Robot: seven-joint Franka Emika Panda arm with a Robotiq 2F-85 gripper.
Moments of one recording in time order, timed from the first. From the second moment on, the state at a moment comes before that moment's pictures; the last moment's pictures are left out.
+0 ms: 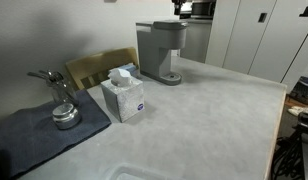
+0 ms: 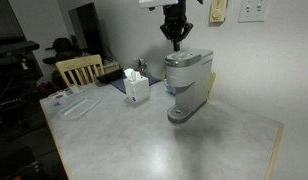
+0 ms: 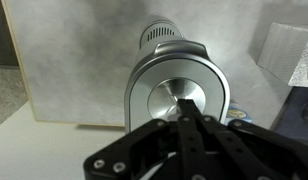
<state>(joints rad) -0.14 0.46 -0.07 -1.35 0.06 1.96 -0.24</state>
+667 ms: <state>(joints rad) -0.14 0.48 -0.07 -1.35 0.06 1.96 -0.24</state>
